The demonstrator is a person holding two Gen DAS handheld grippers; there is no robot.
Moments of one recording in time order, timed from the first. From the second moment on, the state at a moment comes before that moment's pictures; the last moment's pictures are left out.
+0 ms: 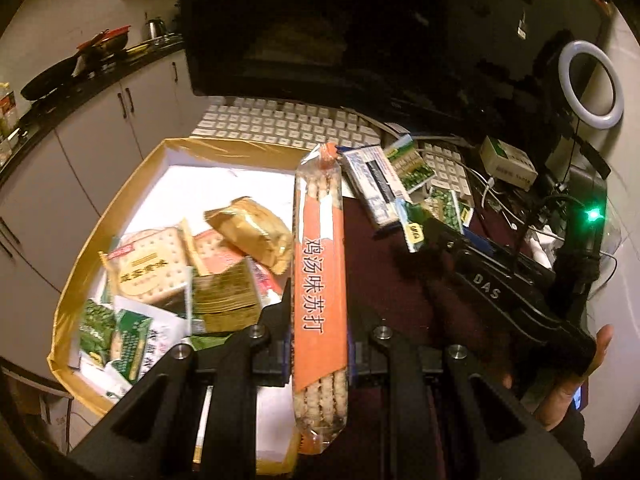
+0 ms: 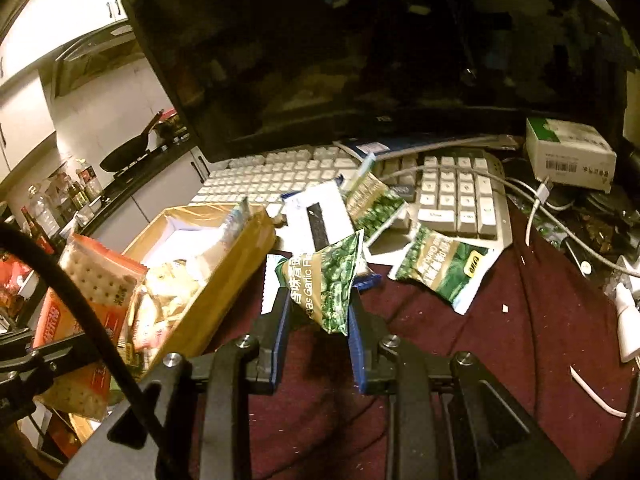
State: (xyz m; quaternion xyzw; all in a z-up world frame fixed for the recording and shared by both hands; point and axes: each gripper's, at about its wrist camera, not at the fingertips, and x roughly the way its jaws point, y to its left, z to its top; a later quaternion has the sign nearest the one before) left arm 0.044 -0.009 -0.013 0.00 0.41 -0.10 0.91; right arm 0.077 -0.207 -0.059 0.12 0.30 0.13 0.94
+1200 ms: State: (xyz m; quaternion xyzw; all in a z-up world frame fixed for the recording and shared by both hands) left arm 0.172 0.101 -0.037 -0.06 0.46 -0.03 0.89; right arm 0.151 -0.077 -0.051 0.11 0.34 0.21 0.91
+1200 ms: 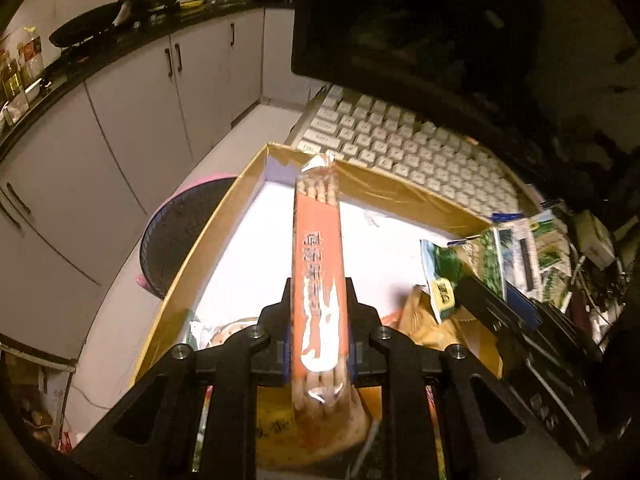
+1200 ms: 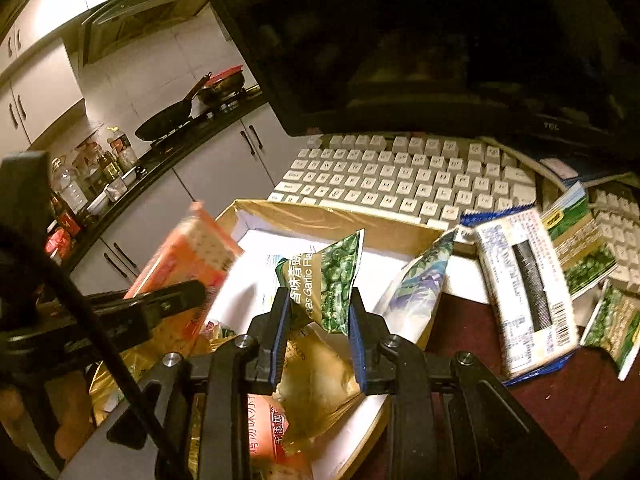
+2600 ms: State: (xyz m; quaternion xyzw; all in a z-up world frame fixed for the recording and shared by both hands) left arm 0.057 -0.009 0.008 0.04 0.34 0.00 0.94; right arm 0.088 -0.223 -0.043 0.18 0.32 0.19 0.91
